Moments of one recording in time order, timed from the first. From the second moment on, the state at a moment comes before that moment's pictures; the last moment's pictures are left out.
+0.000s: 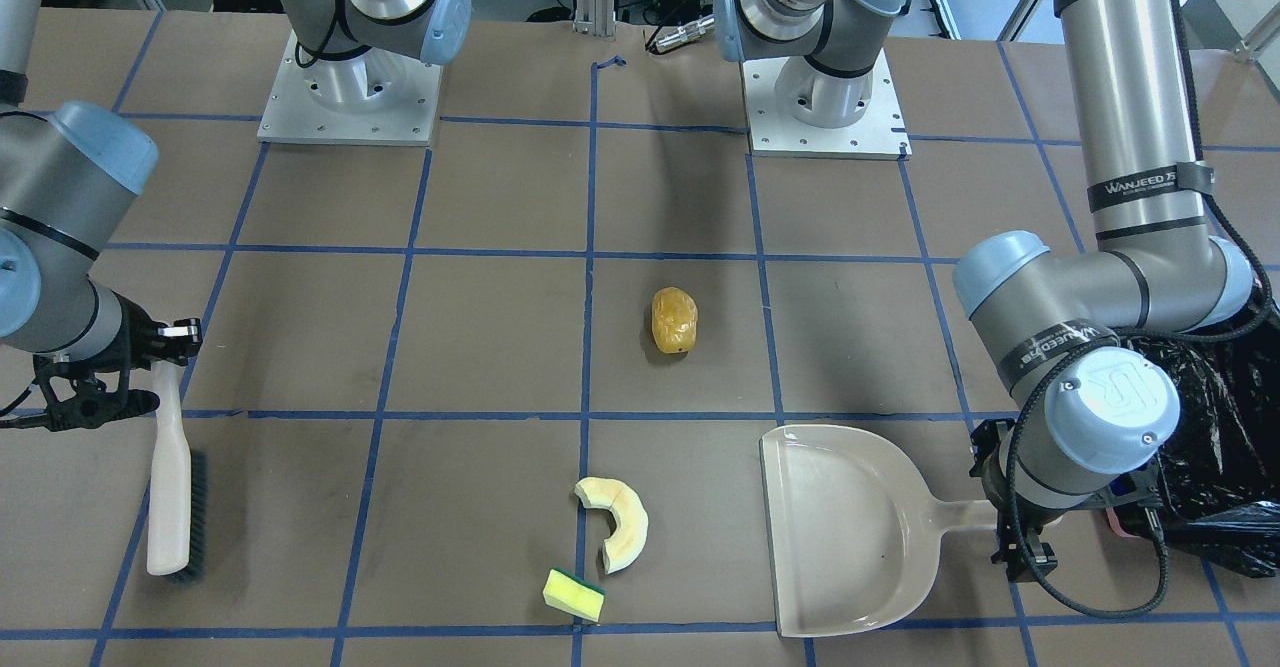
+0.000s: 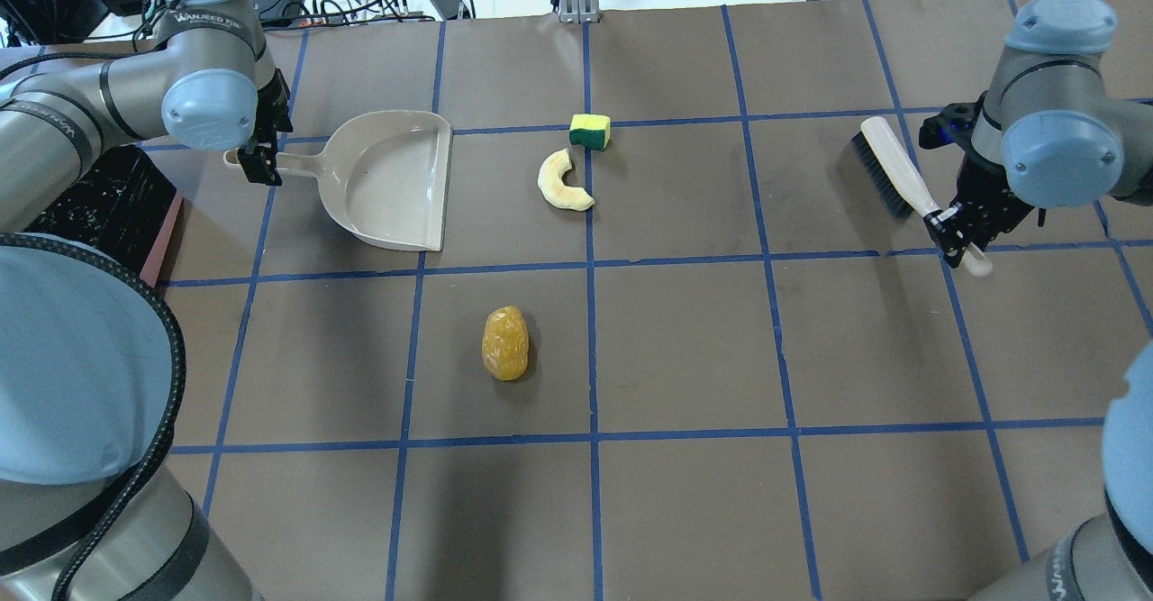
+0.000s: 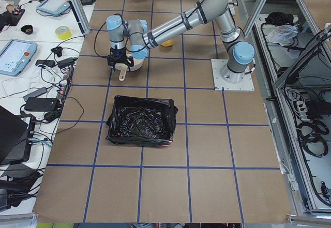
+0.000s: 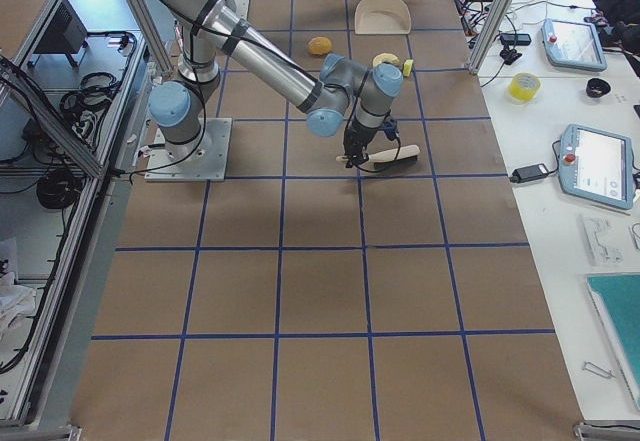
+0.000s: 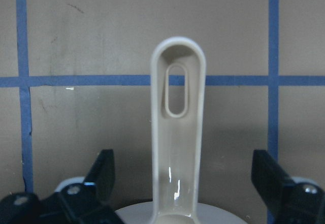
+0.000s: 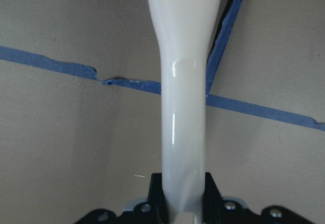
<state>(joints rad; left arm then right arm) -1.39 -2.15 -1.48 -1.03 1.79 -1.39 1.23 -1.22 1.81 -1.98 -1.77 -0.58</state>
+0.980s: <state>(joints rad) -1.37 -2.14 -1.52 -1.01 1.76 -1.35 1.59 -1.16 1.51 -1.74 -1.82 -0.19</state>
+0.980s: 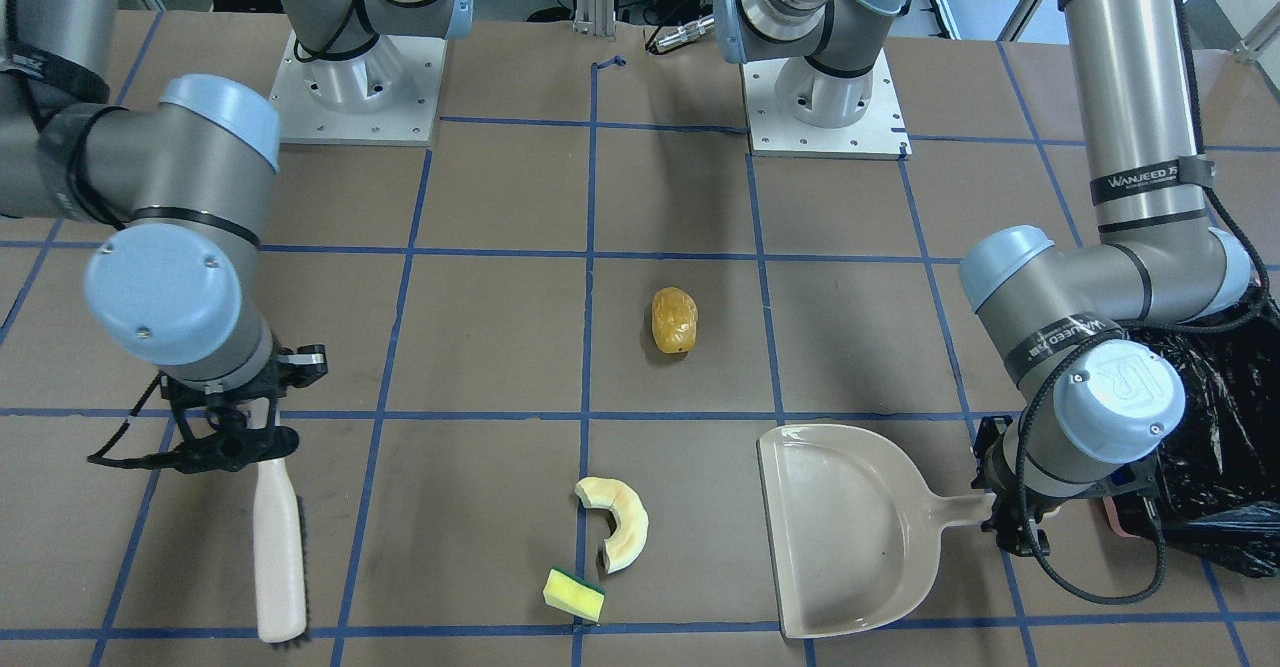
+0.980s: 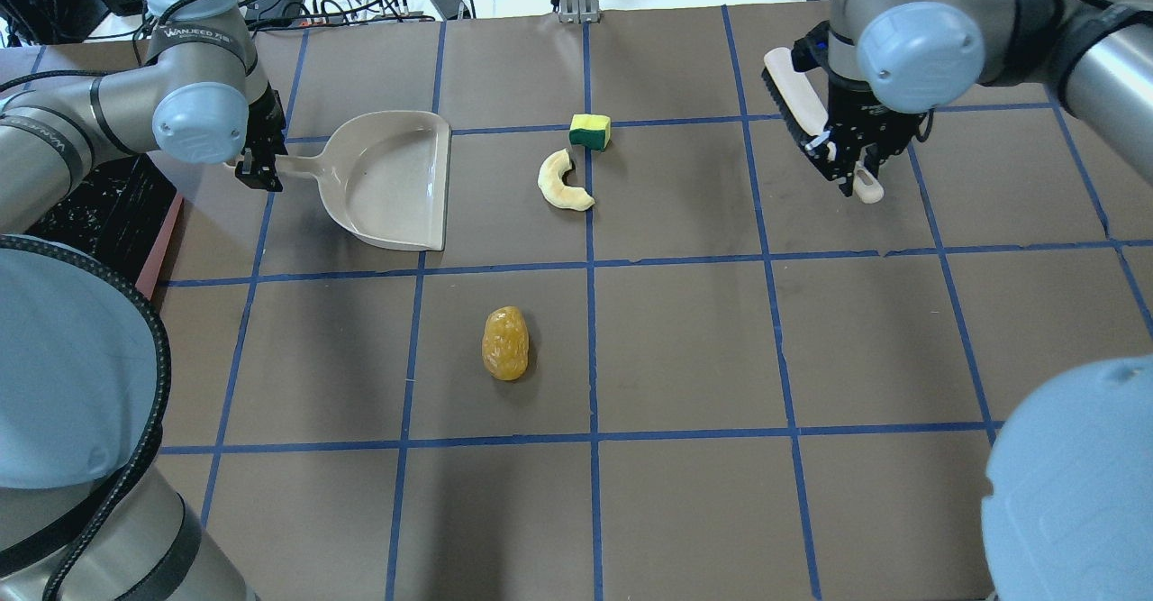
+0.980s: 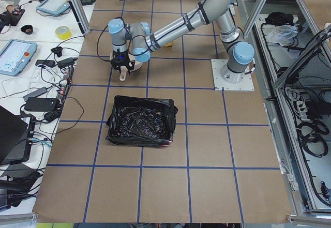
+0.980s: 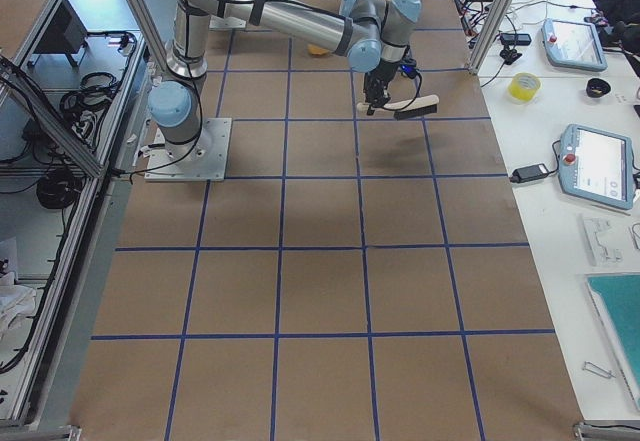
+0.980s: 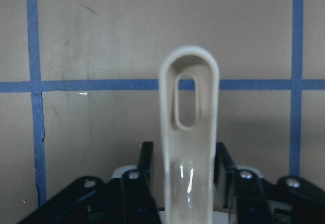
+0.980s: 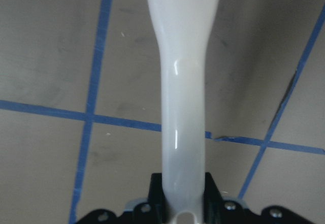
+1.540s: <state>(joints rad) -1.38 -2.11 -1.50 -1.00 1.71 -1.30 1.81 -1.06 1.37 -1.66 -1.82 0.10</state>
